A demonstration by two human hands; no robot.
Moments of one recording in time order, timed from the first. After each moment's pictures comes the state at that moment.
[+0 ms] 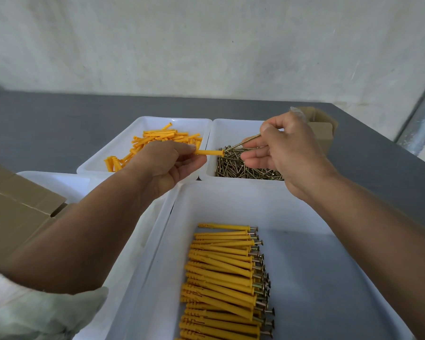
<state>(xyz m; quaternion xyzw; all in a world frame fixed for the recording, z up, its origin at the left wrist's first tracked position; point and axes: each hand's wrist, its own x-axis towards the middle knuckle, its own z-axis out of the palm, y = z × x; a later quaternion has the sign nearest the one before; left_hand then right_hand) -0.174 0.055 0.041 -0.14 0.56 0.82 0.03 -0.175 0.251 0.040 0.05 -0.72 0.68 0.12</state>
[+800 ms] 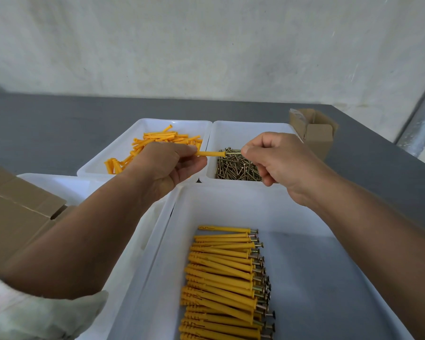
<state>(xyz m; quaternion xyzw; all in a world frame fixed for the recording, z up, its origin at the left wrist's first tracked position) -0.173 0.056 0.042 -0.13 0.57 0.81 0.02 -0.169 0.255 0.038 0.05 -0.83 0.55 0.06</state>
